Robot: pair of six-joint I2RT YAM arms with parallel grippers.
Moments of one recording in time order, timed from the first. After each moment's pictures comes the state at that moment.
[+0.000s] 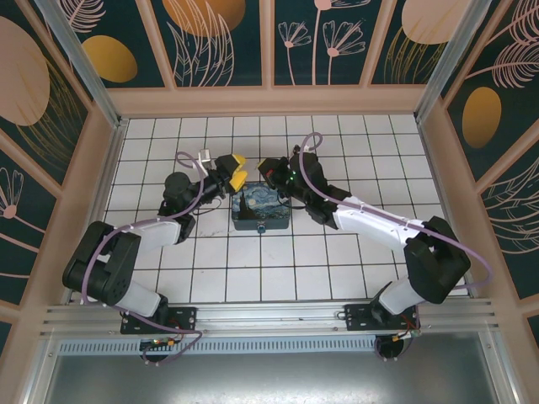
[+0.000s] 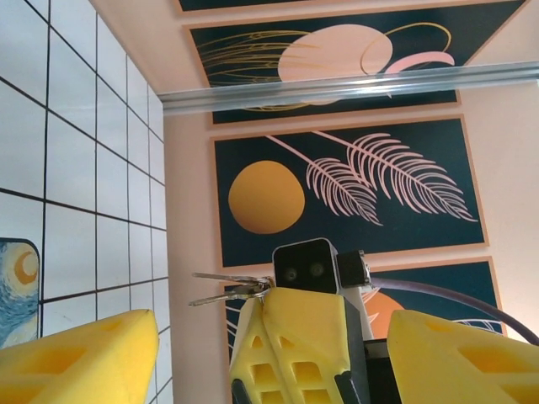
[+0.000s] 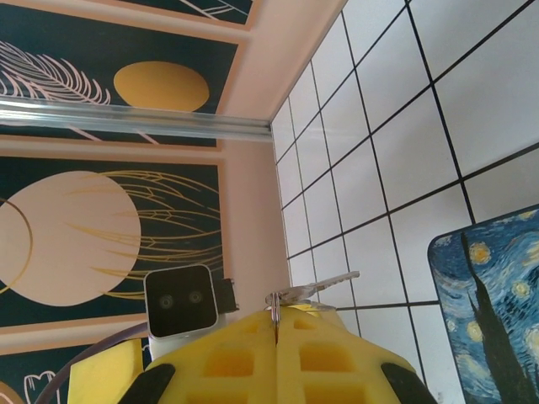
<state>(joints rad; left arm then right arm) -0.38 1.52 0.57 1.03 0.59 -1.56 0.77 1.51 0.99 0.24 -0.05 1.38</state>
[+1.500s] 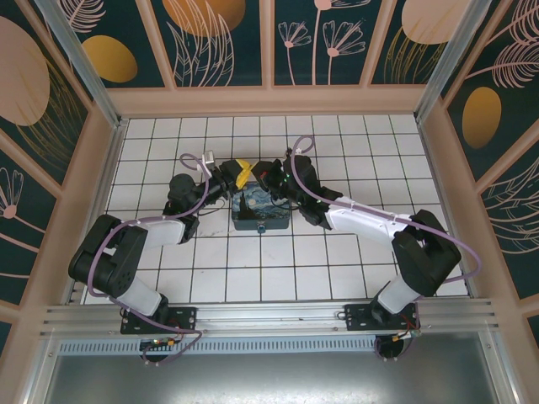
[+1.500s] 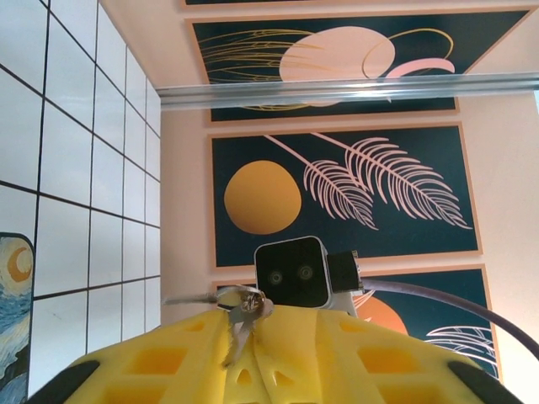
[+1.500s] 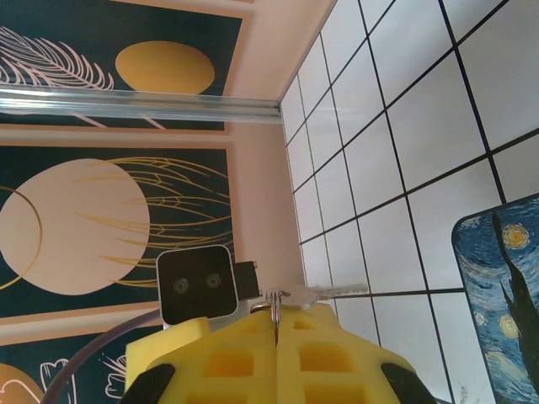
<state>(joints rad) -0.40 1.57 0.57 1.09 0.56 -1.60 0.79 1.57 0.99 0.33 -0.07 1.42</state>
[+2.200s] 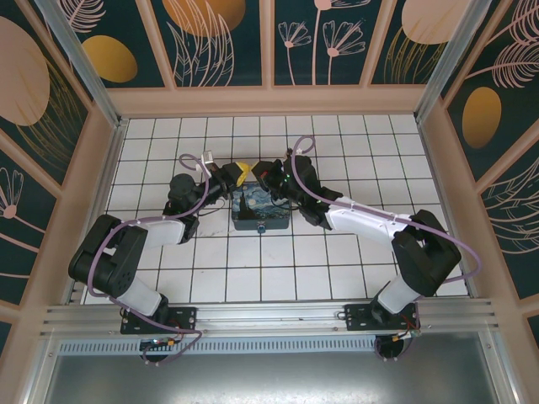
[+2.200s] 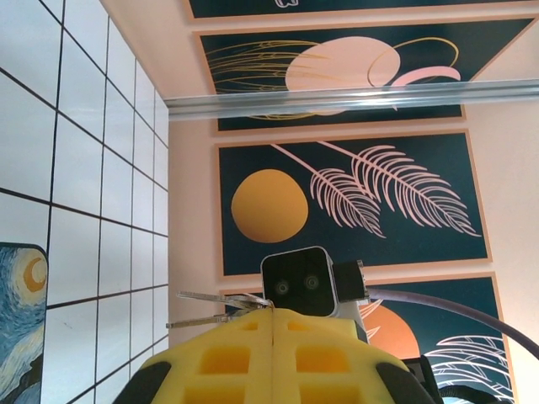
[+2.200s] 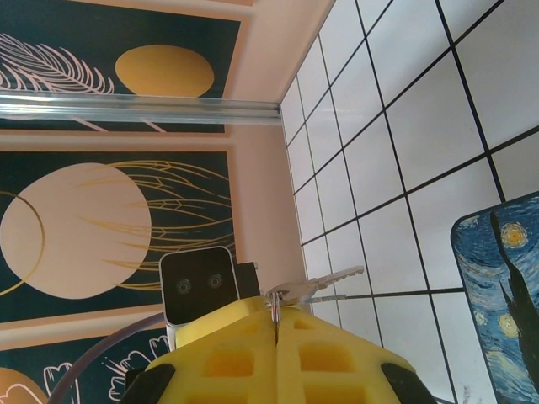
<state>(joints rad) -0.40 1.57 0.57 1.08 0.54 -1.58 0.79 1.57 0.98 0.33 -0.07 1.44</state>
